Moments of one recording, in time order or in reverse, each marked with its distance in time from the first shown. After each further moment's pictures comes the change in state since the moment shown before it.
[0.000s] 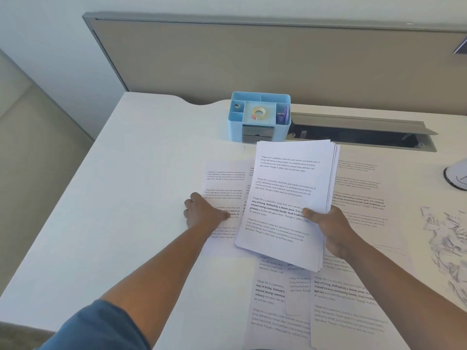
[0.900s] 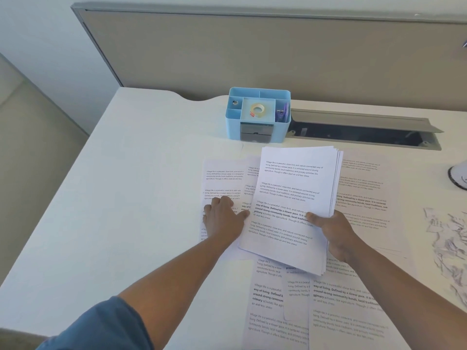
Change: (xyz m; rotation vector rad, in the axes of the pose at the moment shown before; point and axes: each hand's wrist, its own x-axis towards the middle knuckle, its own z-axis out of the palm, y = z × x) left_hand -0.027 0.016 0.040 0.123 0.009 0.320; right_hand 0.018 0.009 -0.014 0.001 0.023 0.082
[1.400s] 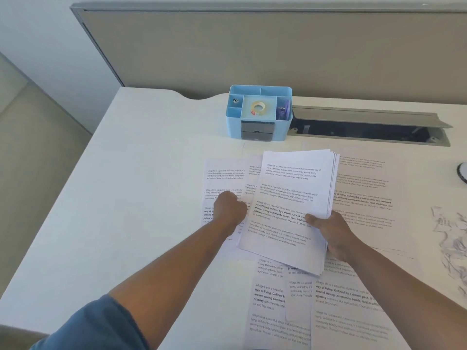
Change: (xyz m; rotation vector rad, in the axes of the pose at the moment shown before) left_hand 0.017 0.029 -0.011 -0.384 -0.171 -0.249; right_hand 0.014 0.011 0.000 -0.044 -0.029 0.041
